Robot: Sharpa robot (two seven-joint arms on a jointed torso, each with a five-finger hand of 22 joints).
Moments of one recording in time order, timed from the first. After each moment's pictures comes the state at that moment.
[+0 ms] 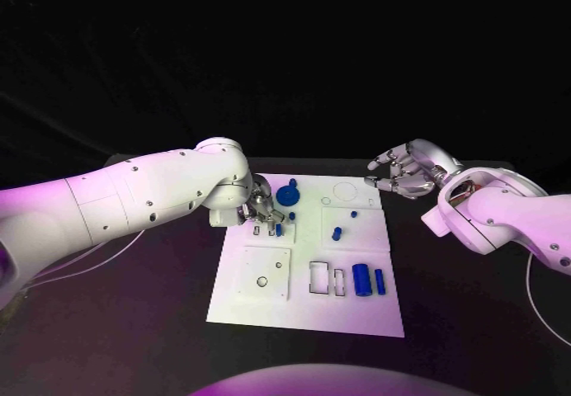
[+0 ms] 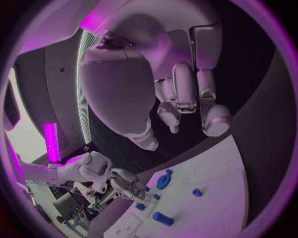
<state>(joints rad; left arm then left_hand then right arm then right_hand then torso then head) 1.34 -0.54 -0.10 1.29 -0.88 0.34 -0.69 1.23 0.22 -0.44 0.29 0.53 0.73 0.08 0.80 0.57 1.15 0.01 1.23 0.89 1.47 -0.05 1.56 1.31 0.09 1.33 0.06 1.35 1.31 1.31 -0.98 -0.15 1.63 -0.93 -0.50 -0.09 1.33 -0.21 0.20 0.29 0.43 0.90 0.14 0.14 0.44 1.25 0.05 1.18 1.11 1.47 -0.02 1.48 1.31 0.12 1.29 0.08 1.03 1.13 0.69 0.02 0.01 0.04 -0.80</state>
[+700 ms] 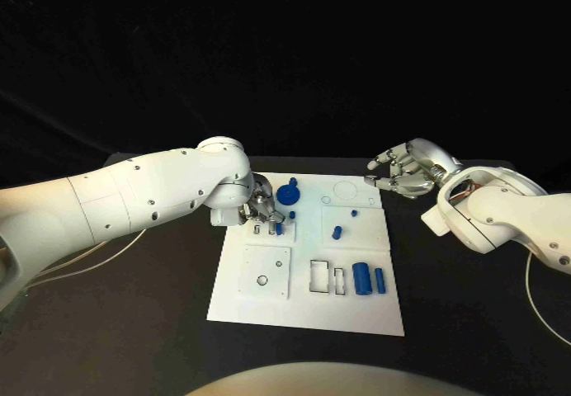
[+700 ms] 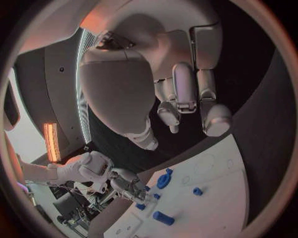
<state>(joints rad) 1.34 -0.53 -0.10 1.28 -0.87 0.35 -0.69 1.28 0.22 -0.44 0.29 0.63 0.74 0.07 0.80 0.56 1.14 0.01 1.23 0.89 1.47 -0.05 1.56 1.31 0.09 1.33 0.06 1.35 1.31 1.31 -0.98 -0.15 1.63 -0.93 -0.50 -0.09 1.33 -0.21 0.20 0.29 0.44 0.90 0.14 0.14 0.45 1.25 0.05 1.18 1.11 1.47 -0.02 1.48 1.31 0.12 1.30 0.09 1.03 1.13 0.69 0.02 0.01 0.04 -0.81</state>
